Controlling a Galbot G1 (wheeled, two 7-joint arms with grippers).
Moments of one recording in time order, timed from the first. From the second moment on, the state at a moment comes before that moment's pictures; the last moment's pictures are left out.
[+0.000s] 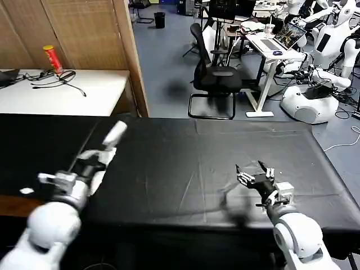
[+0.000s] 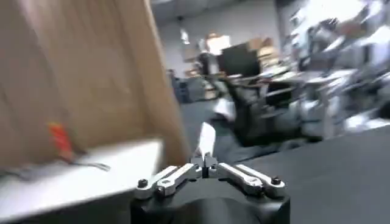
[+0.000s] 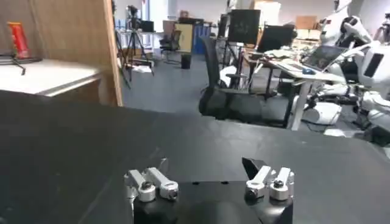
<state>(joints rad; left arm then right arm) 1.27 -0.98 -0.48 -2.14 -0.45 0.40 -0.15 -1.32 1.18 0.53 2.13 0.35 -0.55 0.05</state>
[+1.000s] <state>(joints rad) 1.31 -1.14 -0.32 -2.10 -0.34 0.27 -0.02 -1.09 1.29 0.11 1.92 0.69 -0.70 0.12</state>
